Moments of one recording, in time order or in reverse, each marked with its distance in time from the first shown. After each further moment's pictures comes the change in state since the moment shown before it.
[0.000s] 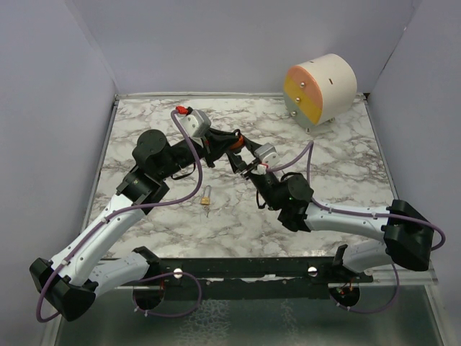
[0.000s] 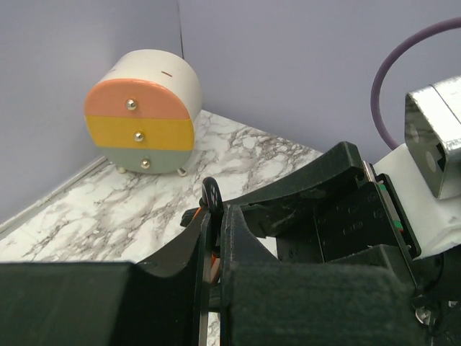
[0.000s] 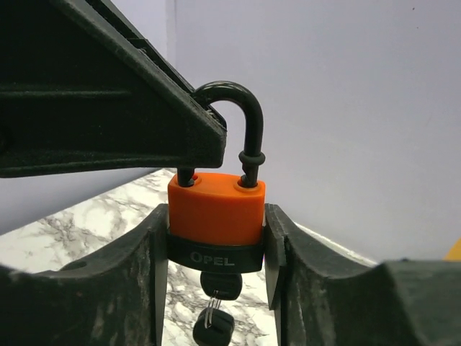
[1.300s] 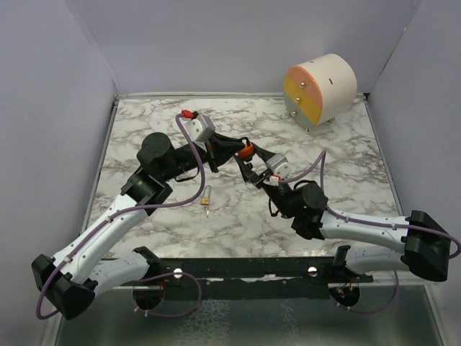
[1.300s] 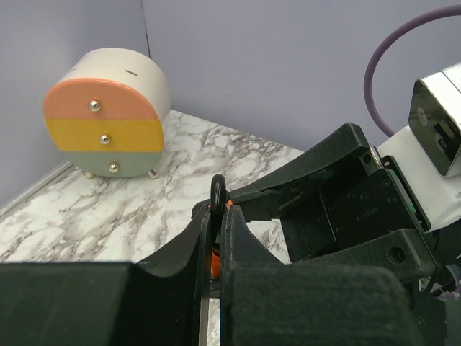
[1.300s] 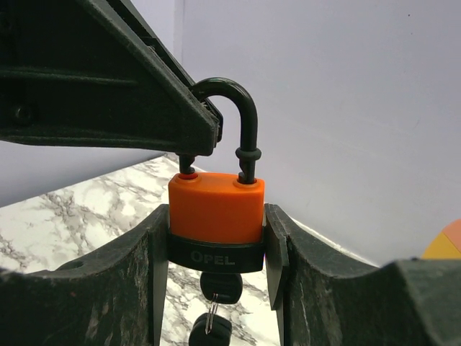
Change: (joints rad) left arm -0.018 0.008 -0.035 0.048 0.059 -0.020; right arm 0.002 -0.167 -0.121 -0.069 -0.014 -0.038
